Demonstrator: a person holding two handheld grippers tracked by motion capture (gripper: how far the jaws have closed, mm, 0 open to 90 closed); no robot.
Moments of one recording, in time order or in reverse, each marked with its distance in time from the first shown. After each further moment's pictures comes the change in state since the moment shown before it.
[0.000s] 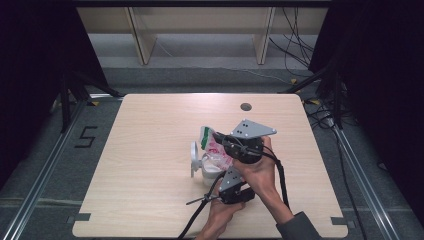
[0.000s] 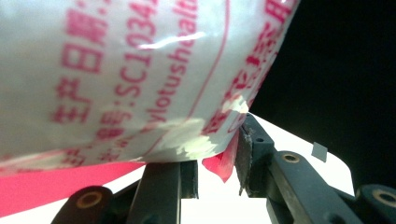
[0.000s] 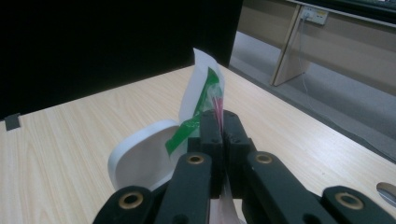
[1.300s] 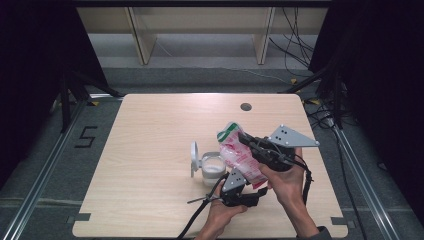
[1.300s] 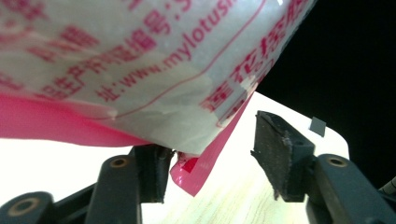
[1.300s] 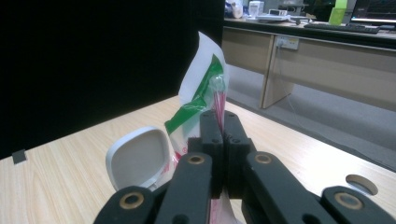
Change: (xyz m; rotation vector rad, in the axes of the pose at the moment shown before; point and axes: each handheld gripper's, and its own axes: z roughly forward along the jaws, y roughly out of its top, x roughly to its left) left arm -0.007 -0.002 0.002 0.082 0.000 -0.027; right arm -0.021 -0.020 -0.059 -0.151 -0.018 0.101
